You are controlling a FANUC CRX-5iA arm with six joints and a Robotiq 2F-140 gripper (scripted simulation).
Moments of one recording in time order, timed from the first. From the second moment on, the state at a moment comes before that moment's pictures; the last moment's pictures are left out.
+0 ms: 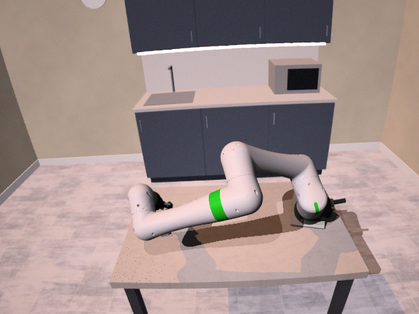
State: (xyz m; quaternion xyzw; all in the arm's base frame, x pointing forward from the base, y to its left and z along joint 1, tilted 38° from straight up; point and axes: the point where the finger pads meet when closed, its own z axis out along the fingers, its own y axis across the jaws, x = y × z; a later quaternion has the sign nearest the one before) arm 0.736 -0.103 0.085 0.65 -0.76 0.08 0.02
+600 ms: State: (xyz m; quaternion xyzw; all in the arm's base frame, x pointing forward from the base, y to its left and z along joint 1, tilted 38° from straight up) arm 0.741 -0.087 0.064 0.65 -0.76 0.08 0.02
